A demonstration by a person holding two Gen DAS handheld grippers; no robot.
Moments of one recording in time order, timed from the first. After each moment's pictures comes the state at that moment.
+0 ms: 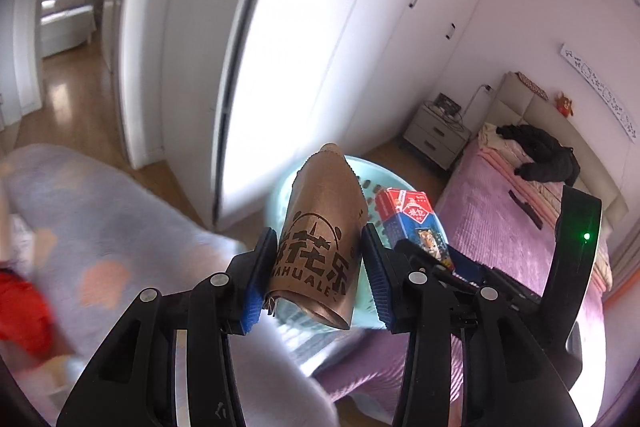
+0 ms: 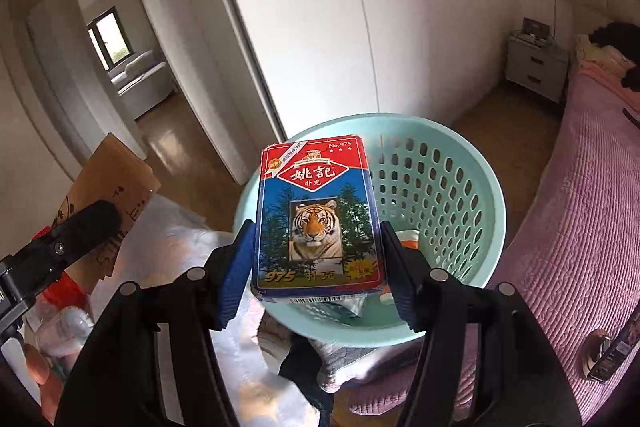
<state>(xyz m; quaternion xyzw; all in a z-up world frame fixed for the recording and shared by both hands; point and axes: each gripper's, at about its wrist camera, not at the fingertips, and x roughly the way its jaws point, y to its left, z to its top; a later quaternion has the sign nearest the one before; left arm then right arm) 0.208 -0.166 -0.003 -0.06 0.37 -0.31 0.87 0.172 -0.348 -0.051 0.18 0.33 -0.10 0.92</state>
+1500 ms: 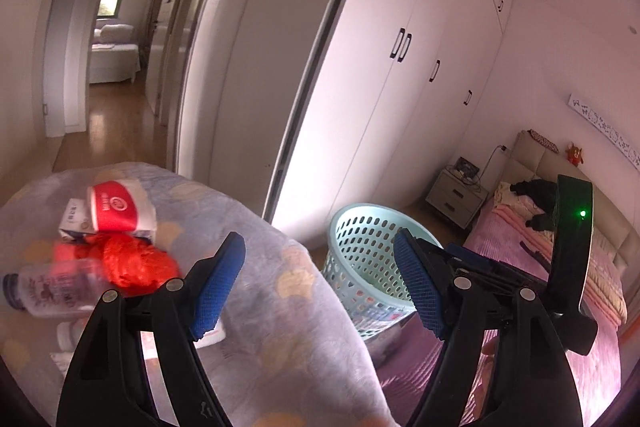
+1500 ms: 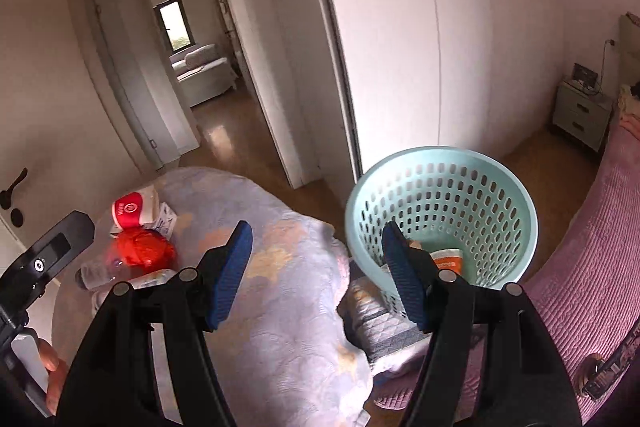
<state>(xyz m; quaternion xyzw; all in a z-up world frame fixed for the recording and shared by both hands) 0.089 -0.029 0.061 -0.10 0.25 -0.23 0.93 0.101 -0.244 0.029 0.11 0.29 0.03 0.95</state>
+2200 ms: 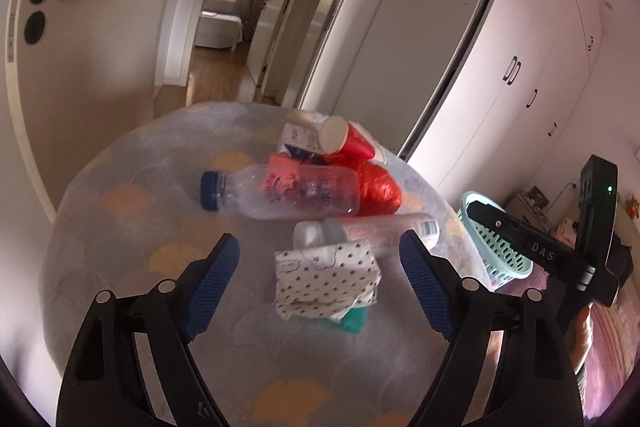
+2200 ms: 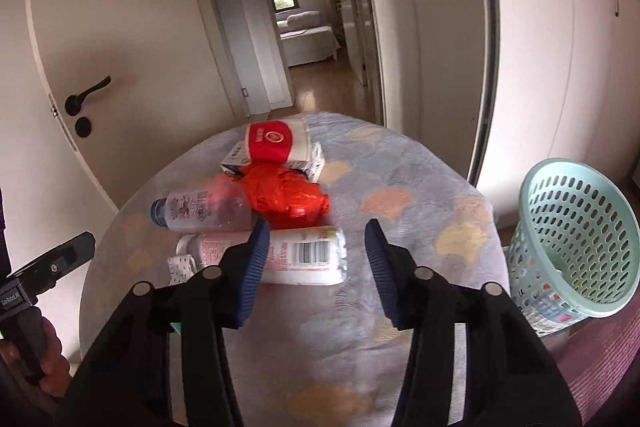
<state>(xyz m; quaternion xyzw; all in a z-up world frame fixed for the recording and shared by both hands) 0.021 0.167 0.005 -0.16 0.30 -0.08 0.94 0.112 -0.080 -0.007 0.02 0.31 0.21 0.93</state>
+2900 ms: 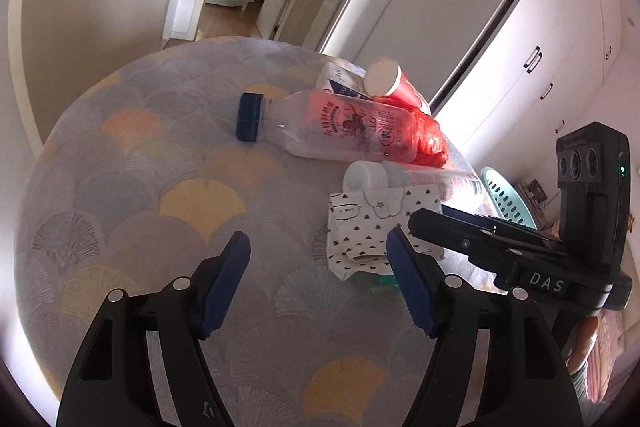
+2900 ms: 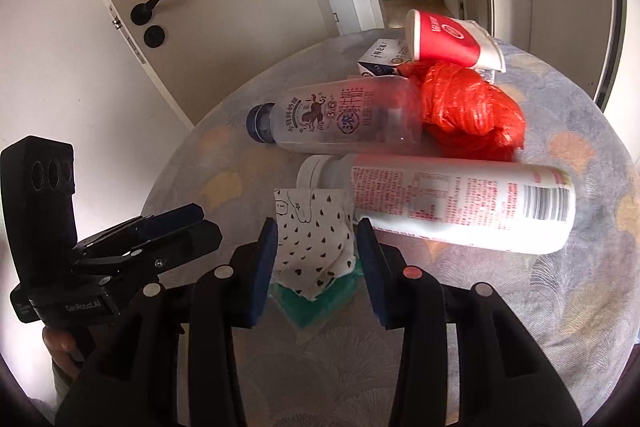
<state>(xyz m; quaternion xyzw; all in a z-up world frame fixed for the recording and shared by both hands) 0.031 0.197 -0.056 -0.20 0.36 -0.08 0.91 0.125 0.025 -0.059 0.00 0.42 0.36 0.84</state>
